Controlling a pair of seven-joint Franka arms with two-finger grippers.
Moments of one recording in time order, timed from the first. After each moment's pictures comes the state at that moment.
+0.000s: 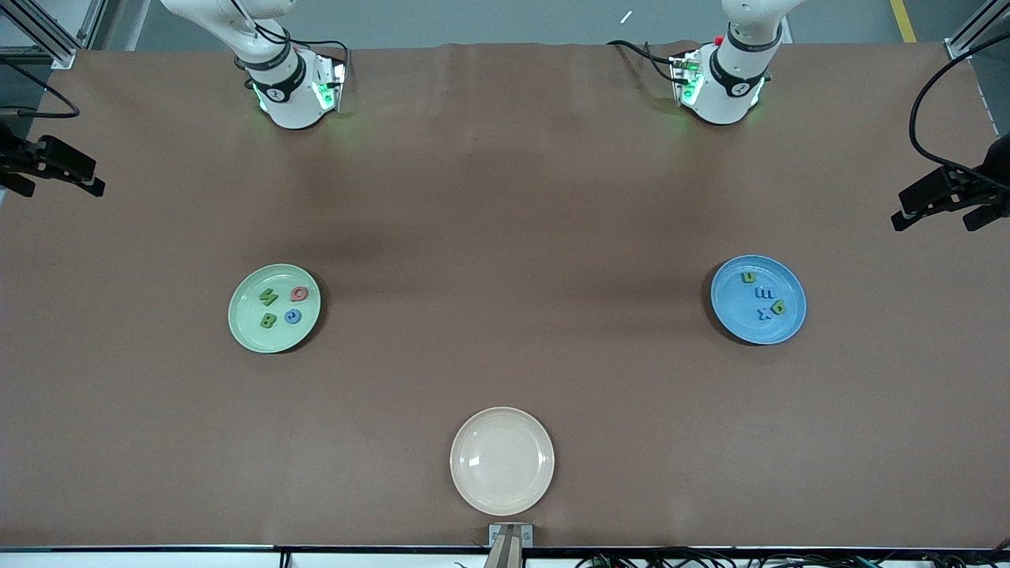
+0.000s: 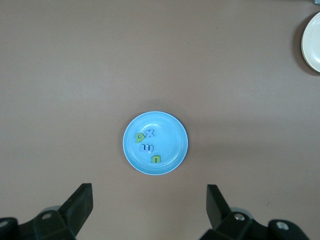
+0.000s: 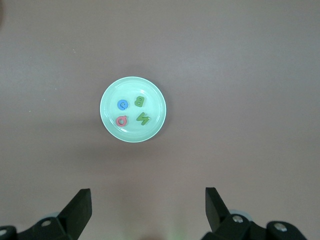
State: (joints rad) left arm 0.52 0.02 -0.49 -1.54 -0.04 1.62 0.01; right arm 0.00 -0.08 -0.09 -1.64 0.00 1.52 -0.08
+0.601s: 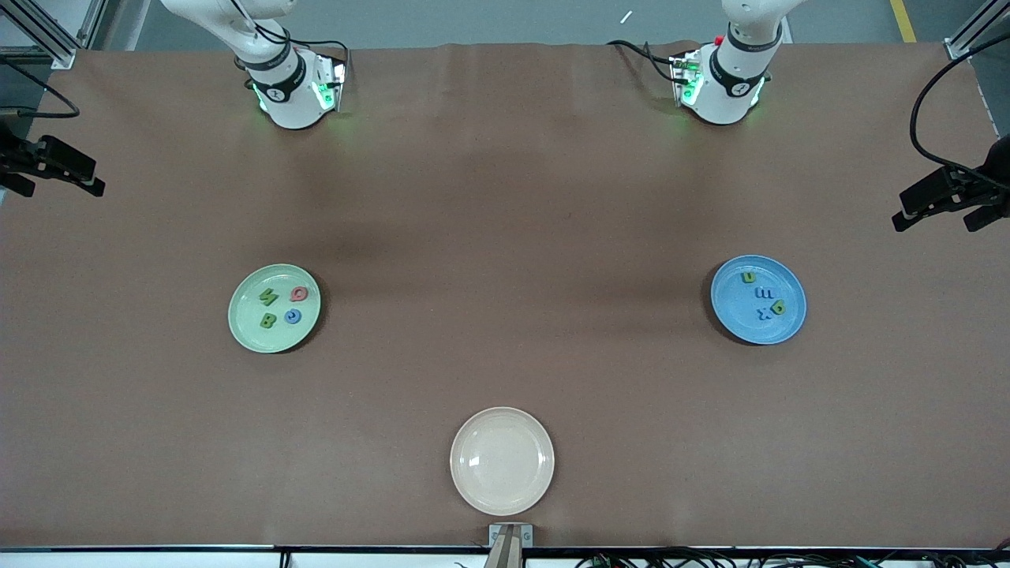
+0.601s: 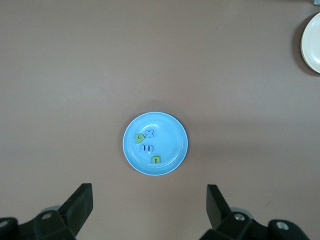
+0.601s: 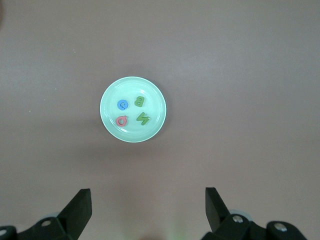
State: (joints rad) left arm 0.51 0.02 -0.49 -1.53 -0.04 1.62 0.01; right arm 0.00 -0.08 -0.09 -1.64 0.00 1.52 -0.08
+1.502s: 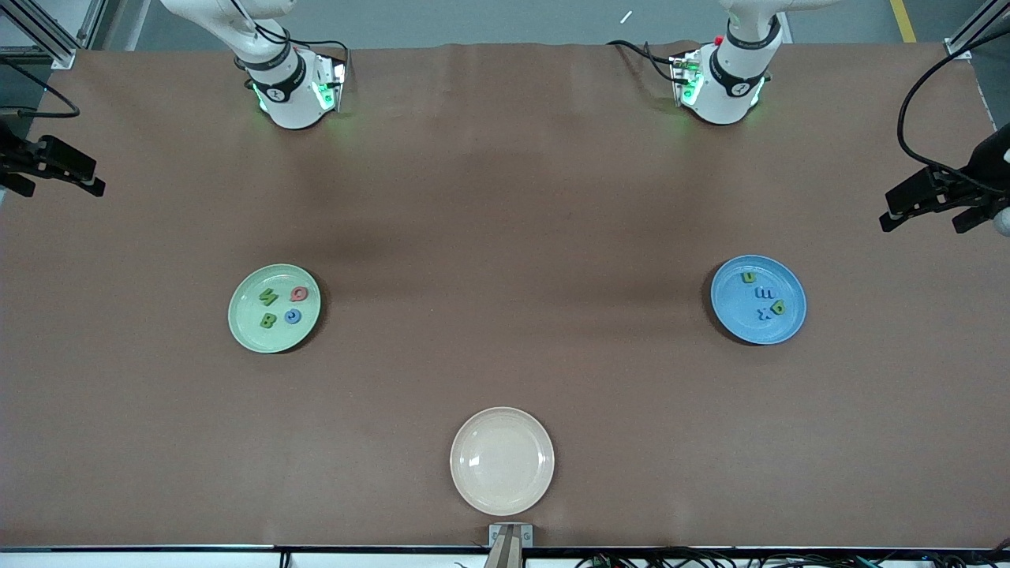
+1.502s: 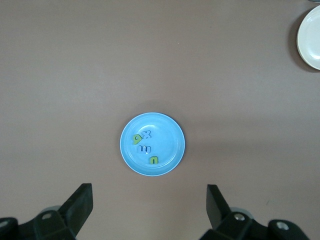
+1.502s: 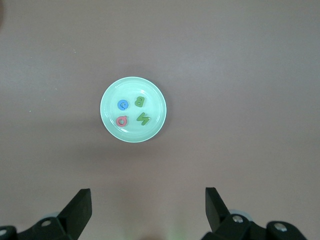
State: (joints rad) left arm 0.06 0.02 -0.07 -1.53 -0.04 1.62 0.01; right arm 0.00 -0.08 -0.09 -1.64 0.00 1.52 -0.08
